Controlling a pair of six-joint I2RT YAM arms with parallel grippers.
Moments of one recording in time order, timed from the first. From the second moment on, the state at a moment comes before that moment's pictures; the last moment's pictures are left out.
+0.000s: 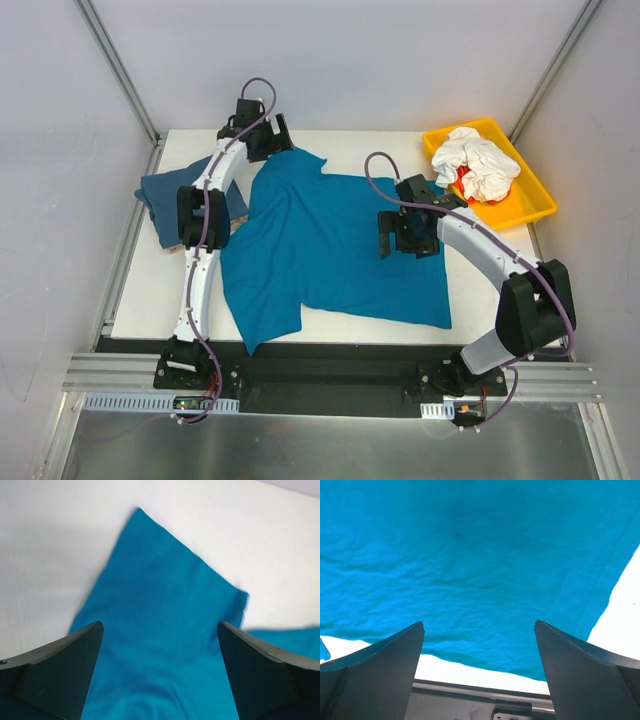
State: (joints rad) left arm -0.16 2.63 2.47 -0.57 0.23 -0.46; right arm 0.45 1.53 1.15 -0.84 0.04 0.34
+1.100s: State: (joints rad) left arm -0.26 1.78 1.58 -0.55 0.30 -0.38; right arm 0.17 1.97 1.39 -0.88 -0.05 0.31
